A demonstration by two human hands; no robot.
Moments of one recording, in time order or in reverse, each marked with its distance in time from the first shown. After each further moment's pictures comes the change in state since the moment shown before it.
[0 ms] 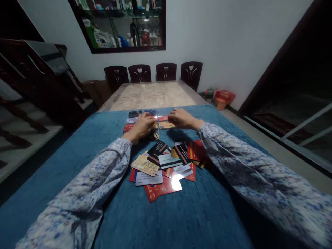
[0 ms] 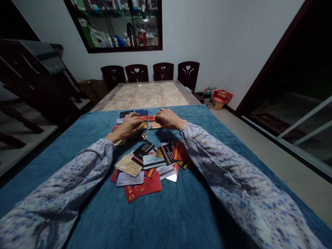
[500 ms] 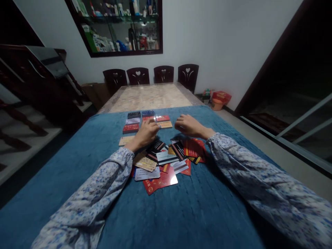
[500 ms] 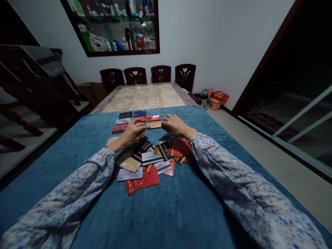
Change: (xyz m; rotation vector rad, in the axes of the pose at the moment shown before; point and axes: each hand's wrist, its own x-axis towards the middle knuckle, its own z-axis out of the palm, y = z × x) left_hand -0.020 0.039 0.009 -0.058 0.108 0.123; right_hand -0.062 -0.006 -0.001 0.010 0.057 0.004
